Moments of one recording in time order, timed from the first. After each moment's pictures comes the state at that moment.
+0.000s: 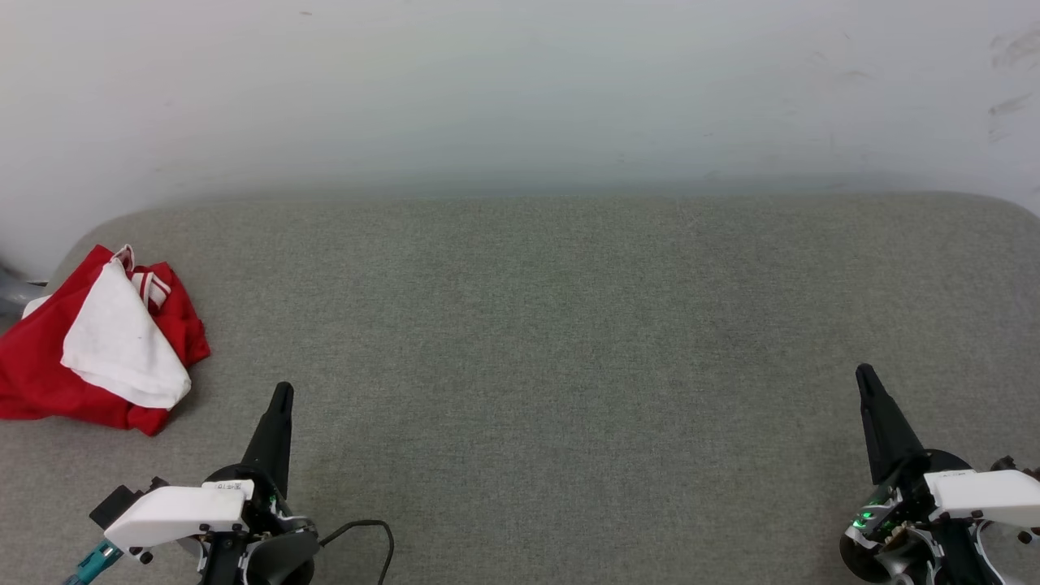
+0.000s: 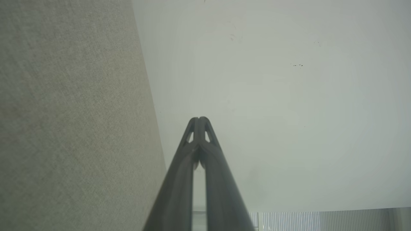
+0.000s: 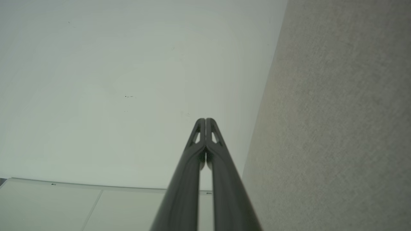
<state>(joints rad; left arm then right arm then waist) -0.11 0.05 0.11 0.25 -1.61 -0.13 0.11 -0.10 -0.05 -0.11 0.24 1.61 0.13 0.11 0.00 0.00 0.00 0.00</state>
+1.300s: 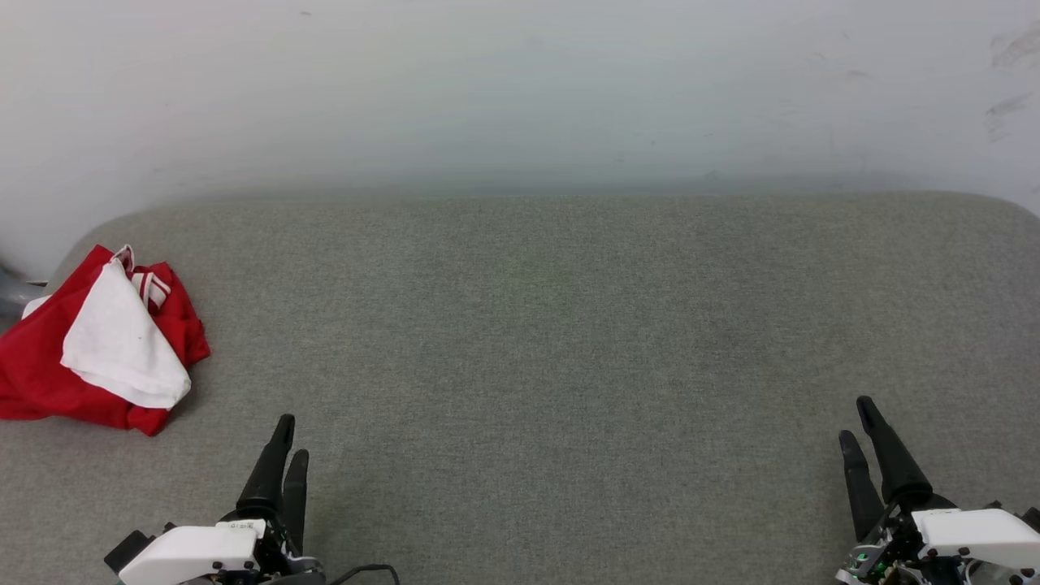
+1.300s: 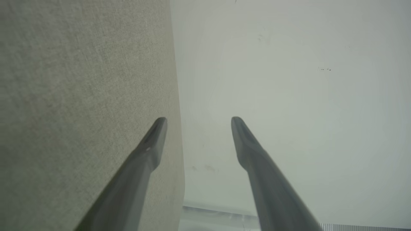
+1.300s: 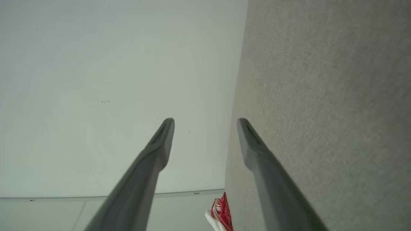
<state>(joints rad) -0.05 0.05 0.10 0.30 -1.61 -0.13 0.11 -0.05 -0.05 -0.11 0.30 1.61 0.13 0.11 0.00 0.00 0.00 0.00</state>
